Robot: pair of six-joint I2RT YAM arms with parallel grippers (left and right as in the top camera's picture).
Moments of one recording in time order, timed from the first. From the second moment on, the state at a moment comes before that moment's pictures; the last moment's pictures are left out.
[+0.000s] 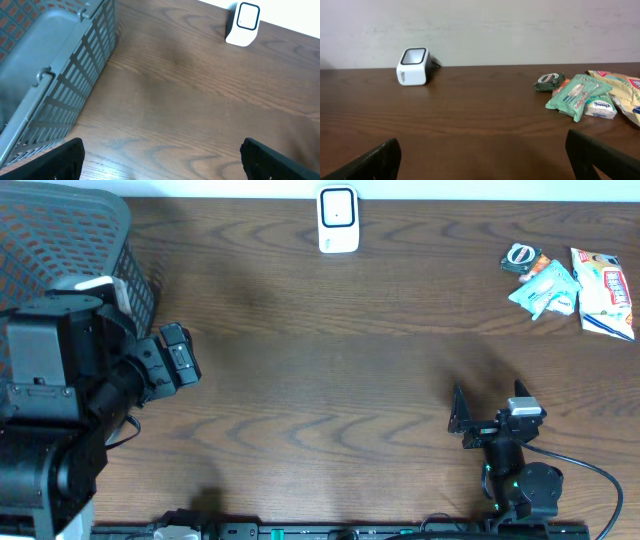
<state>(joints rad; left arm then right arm) -0.09 1.12 1.78 -1.47 -0.06 -0.33 0.00 0.01 0.01 -0.07 -0.08 0.03</state>
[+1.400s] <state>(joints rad) -0.09 0.35 0.56 -0.53 0.13 -0.04 0.00 0.01 0.01 -0.07 -0.07 0.03</state>
